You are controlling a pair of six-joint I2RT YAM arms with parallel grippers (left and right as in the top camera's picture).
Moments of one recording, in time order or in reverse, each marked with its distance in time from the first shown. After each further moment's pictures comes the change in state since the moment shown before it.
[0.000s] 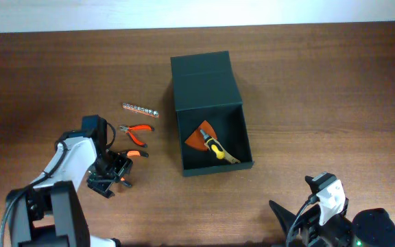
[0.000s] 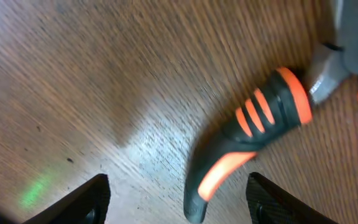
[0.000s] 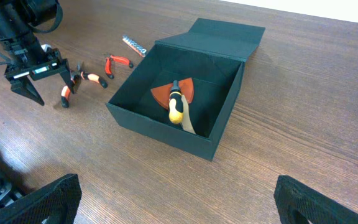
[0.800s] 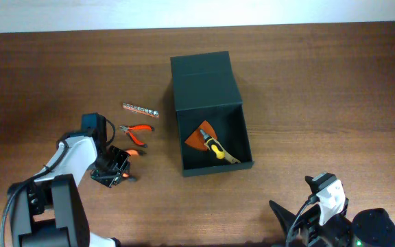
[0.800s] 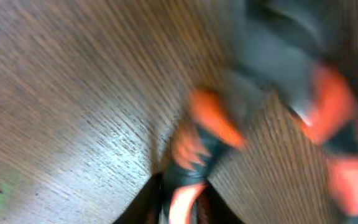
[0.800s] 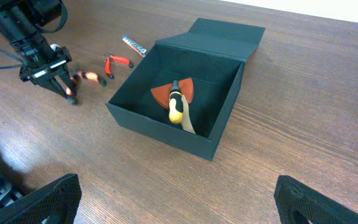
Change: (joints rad) left arm 0.005 0.040 -0.012 0.130 0.082 -0.011; right arm 0.000 0.000 0.000 0.000 0.000 0.000
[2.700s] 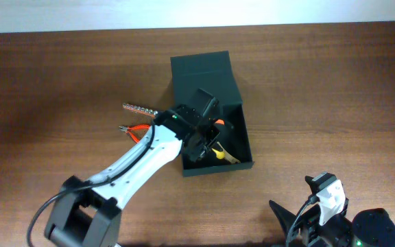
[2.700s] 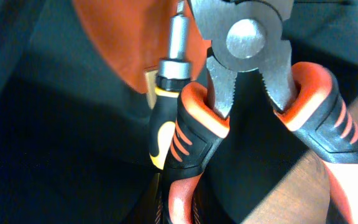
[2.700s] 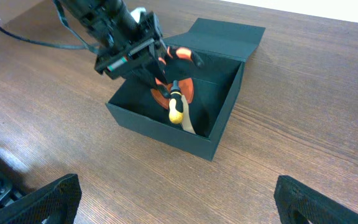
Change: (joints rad) left arm -0.757 0.044 0.398 0.076 0.017 -0.459; right arm 0.000 0.000 0.000 0.000 0.000 0.001
